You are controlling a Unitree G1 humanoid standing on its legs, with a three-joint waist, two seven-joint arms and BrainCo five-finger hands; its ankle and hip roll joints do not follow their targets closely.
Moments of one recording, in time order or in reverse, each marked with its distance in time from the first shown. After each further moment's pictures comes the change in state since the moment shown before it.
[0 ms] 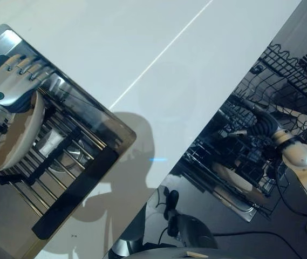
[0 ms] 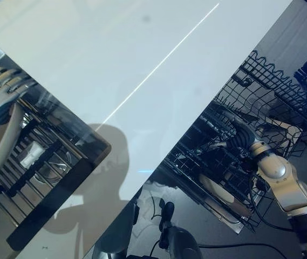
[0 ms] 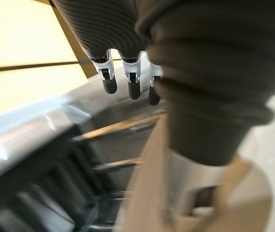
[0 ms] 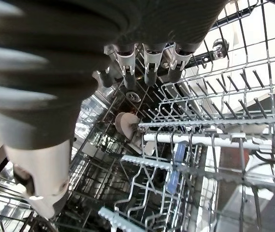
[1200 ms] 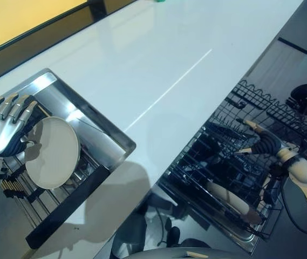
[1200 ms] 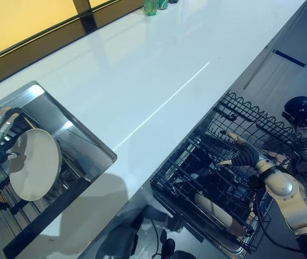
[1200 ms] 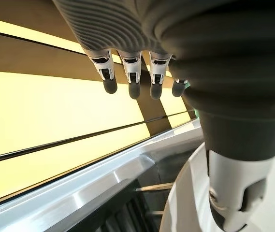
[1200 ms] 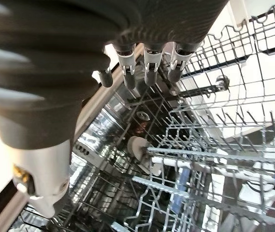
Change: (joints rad) left arm 0.413 -0.282 0.321 0.037 0.164 0.056 0.324; right arm 0.181 0.015 -0.070 -0.046 -0.031 0.000 0.073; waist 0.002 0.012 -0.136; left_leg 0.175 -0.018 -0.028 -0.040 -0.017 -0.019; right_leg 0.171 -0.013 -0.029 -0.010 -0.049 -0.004
